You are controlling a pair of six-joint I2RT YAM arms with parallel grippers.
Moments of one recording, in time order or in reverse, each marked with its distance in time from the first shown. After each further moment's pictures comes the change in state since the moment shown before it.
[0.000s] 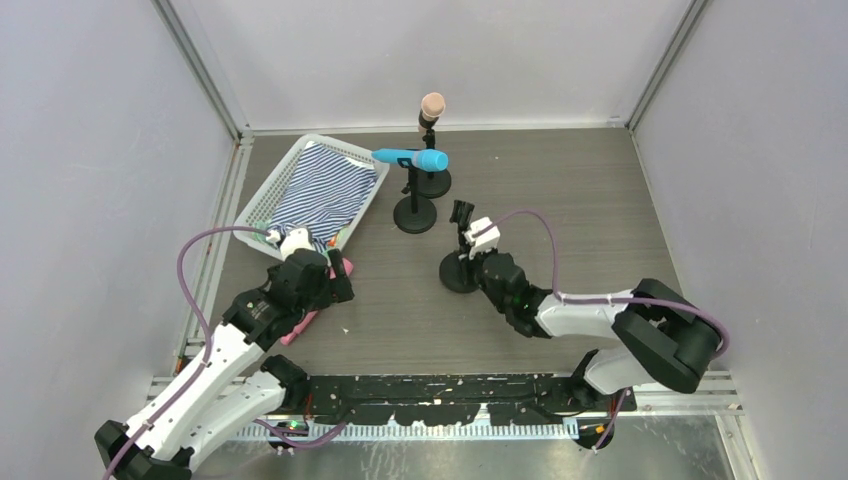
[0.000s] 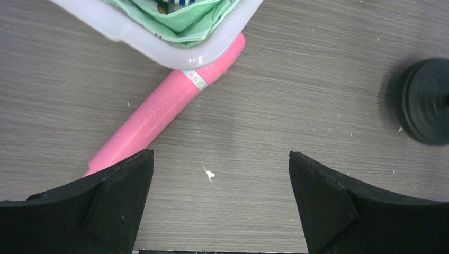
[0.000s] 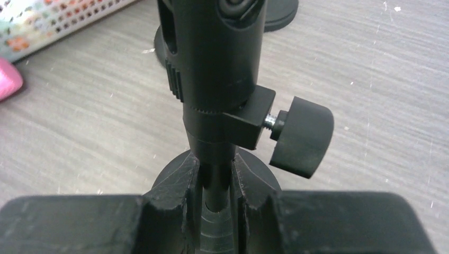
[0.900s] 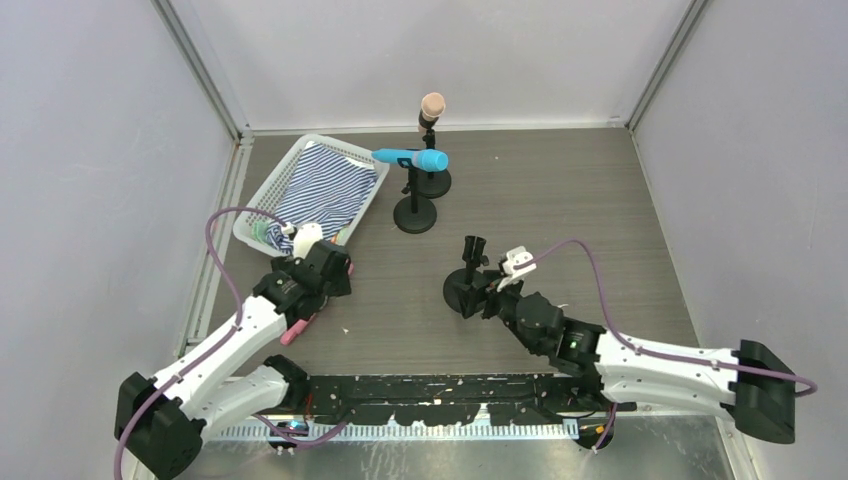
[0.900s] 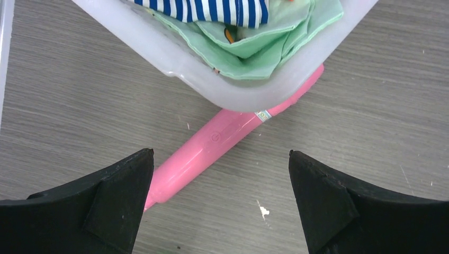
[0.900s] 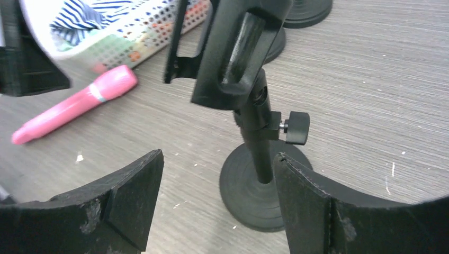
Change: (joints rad) left arm 0.005 0.222 -0.011 0.029 -0.224 0.062; right arm 0.333 -0.556 -0.154 -0.341 0.233 0.223
